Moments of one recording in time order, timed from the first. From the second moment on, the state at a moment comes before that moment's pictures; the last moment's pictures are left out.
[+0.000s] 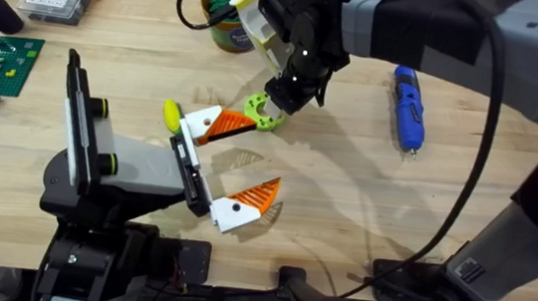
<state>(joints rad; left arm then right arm) -0.05 0.01 0.01 -0.09 1.06 0.01 0.70 1.96 1.52 -0.93 -0.05 -0.13</state>
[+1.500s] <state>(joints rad) -0.05 0.01 0.01 -0.10 1.06 0.01 0.70 1.96 1.52 -0.90 -0.11 -0.14</state>
